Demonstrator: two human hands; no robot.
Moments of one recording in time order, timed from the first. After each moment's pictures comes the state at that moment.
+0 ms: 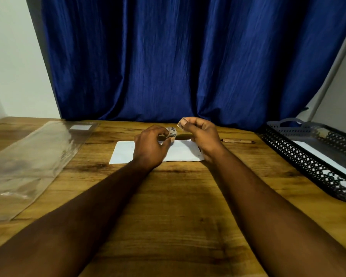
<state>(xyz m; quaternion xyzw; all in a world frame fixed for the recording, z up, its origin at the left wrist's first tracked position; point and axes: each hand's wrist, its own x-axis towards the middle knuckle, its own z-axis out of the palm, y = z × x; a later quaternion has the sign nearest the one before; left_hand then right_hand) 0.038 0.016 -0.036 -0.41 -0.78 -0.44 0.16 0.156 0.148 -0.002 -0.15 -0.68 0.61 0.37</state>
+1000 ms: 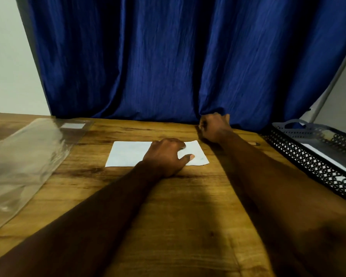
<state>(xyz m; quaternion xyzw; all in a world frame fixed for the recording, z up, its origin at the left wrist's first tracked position) 0.048 0.039 -0.038 -0.55 -0.82 -0.18 0.04 0.123 0.255 0.008 -0.30 -0.93 -0.02 0.19</state>
